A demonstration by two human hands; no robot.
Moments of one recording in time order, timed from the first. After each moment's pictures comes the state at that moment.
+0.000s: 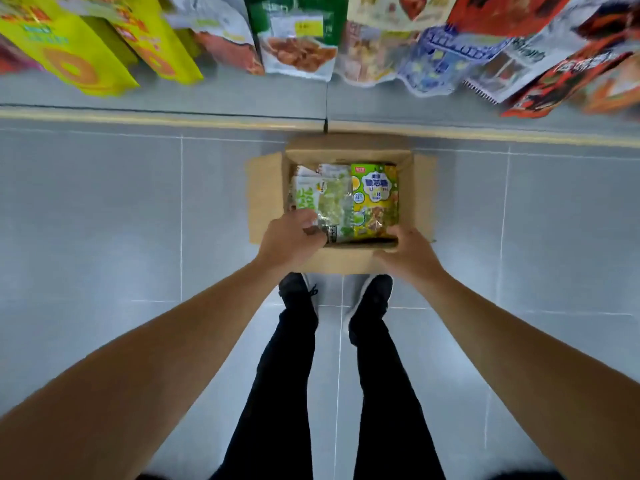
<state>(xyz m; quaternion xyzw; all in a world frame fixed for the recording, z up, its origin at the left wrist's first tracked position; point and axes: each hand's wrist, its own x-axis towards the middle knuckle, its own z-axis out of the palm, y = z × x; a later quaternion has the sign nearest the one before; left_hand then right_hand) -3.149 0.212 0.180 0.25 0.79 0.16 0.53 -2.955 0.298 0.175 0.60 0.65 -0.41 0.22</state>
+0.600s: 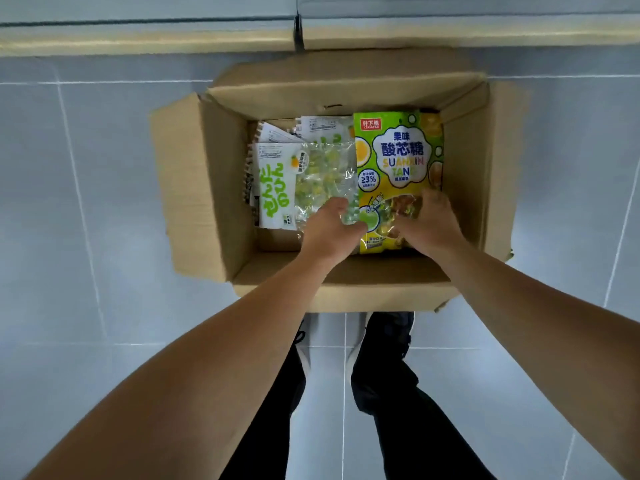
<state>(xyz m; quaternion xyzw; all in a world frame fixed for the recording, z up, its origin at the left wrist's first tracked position) -3.063 0.301 -0.207 0.18 0.78 0.16 0.58 -2.917 0.389 -0.216 0.65 0.60 -0.43 0.20</state>
